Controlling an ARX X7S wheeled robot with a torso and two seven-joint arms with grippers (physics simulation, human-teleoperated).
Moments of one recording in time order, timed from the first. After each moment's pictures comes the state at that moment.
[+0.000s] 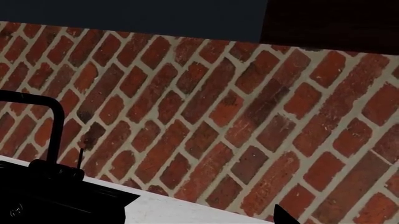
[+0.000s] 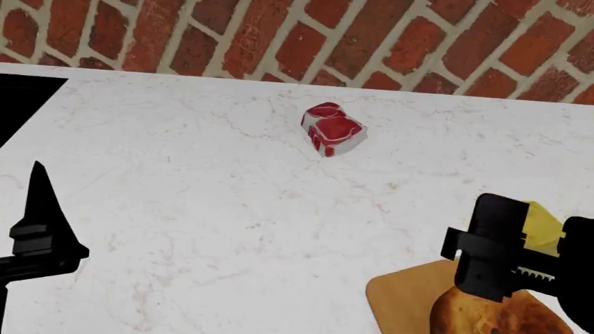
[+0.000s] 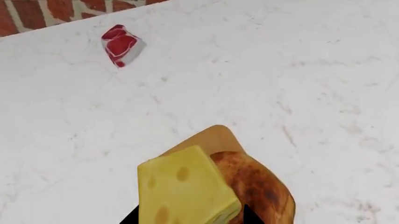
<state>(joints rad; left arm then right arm) -0.22 -0.32 0.14 0.42 -0.41 -0.14 -0.40 1.11 1.07 -0.46 -0.30 2.61 0.83 1.54</state>
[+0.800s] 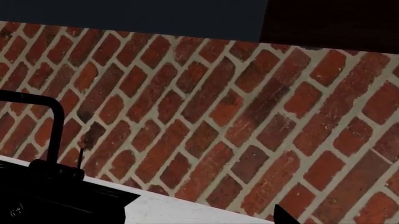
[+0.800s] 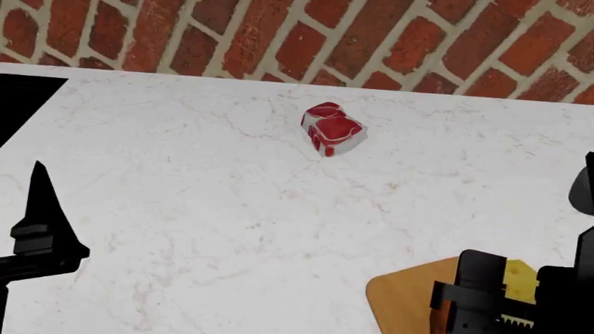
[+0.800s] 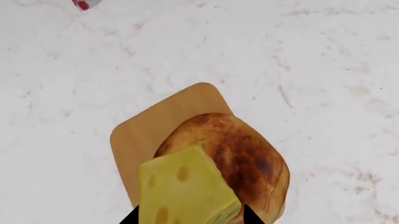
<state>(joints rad) -0.22 -0.33 0.15 0.41 -0.41 -0.14 -0.41 1.11 1.12 -0.66 -0.28 2.58 0.82 1.45</state>
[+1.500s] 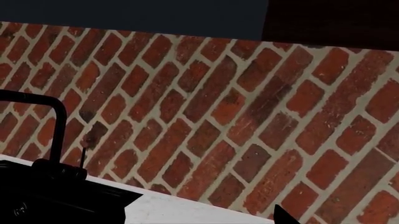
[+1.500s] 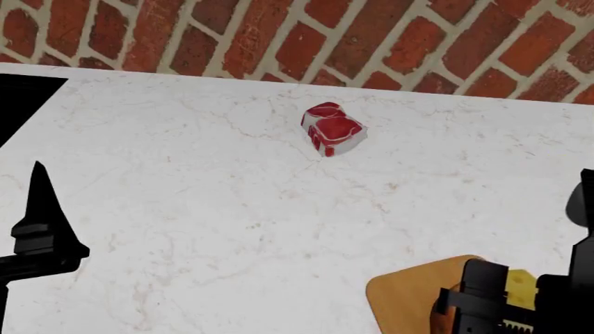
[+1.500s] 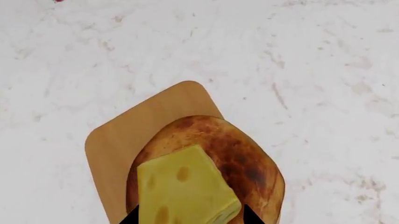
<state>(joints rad) -0.22 -0.34 0.16 0.41 -0.42 -0.14 -0.43 1.06 1.11 -0.69 -0.22 2.46 0.84 1.35</state>
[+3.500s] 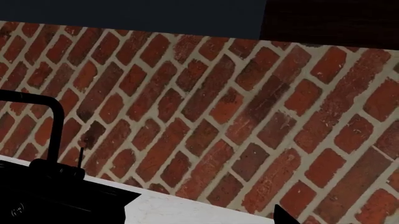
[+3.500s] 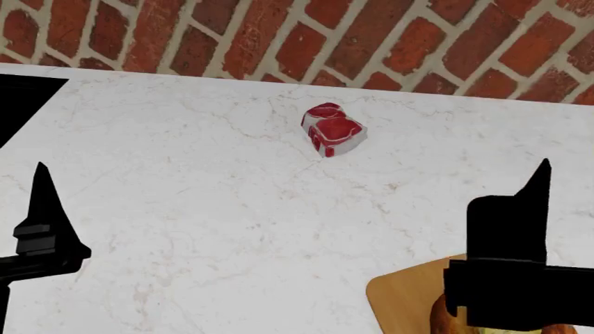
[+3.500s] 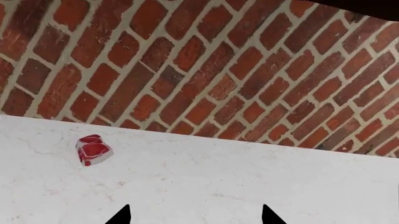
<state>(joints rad) -0.23 -0.36 0.18 0.40 -0.43 -0.13 -0.44 2.32 1.30 -1.52 -0.89 2.44 0.50 1.57</state>
